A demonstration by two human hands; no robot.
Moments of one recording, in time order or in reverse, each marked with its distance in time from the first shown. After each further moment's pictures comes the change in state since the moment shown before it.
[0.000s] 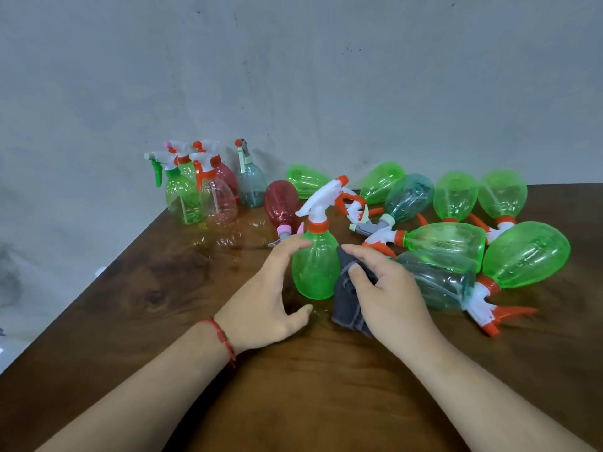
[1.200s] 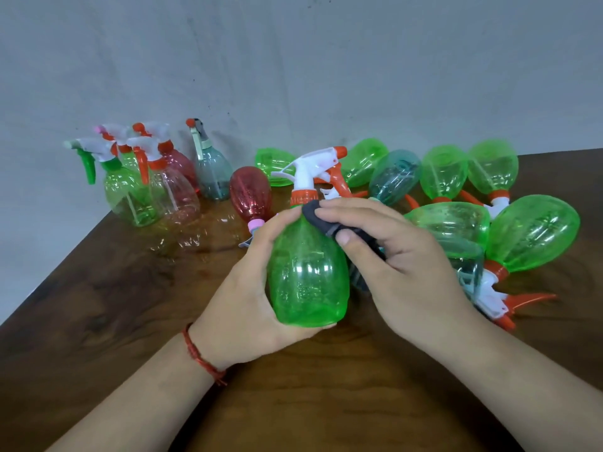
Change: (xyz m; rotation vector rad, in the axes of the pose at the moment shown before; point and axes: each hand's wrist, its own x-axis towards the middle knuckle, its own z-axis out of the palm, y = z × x) left_hand 0.032 0.018 0.007 -0.047 0.112 0.182; right_hand 0.022 -0.017 -0.019 0.090 0.024 -0.363
